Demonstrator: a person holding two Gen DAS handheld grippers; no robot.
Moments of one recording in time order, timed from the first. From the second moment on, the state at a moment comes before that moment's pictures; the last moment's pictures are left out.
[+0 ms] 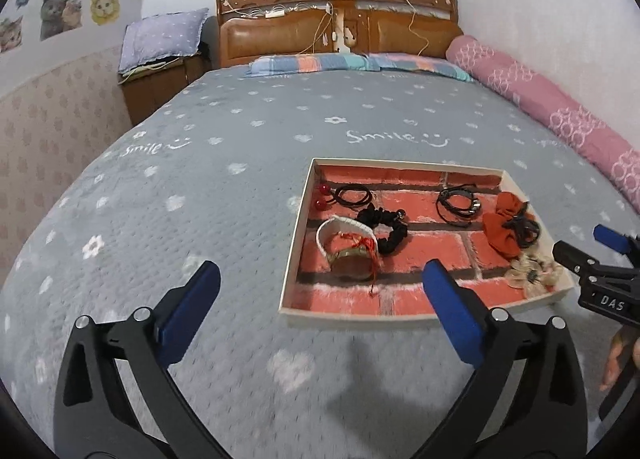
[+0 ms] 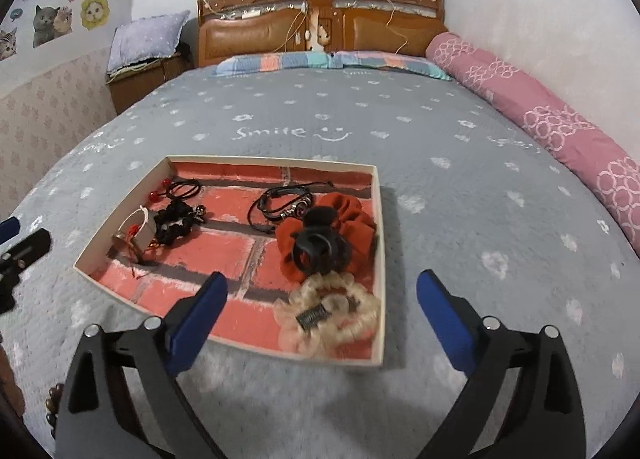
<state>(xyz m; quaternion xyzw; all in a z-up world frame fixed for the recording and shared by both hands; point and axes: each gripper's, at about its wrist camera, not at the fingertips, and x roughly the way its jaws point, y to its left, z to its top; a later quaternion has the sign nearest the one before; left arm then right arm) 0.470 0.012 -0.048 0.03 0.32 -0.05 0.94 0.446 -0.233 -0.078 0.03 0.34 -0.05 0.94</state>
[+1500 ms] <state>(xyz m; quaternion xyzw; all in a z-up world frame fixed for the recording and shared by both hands) 0.341 0.059 -0.128 0.01 0.39 -0.03 0.92 0.339 -0.191 -0.144 0.03 0.39 -0.02 0.92</state>
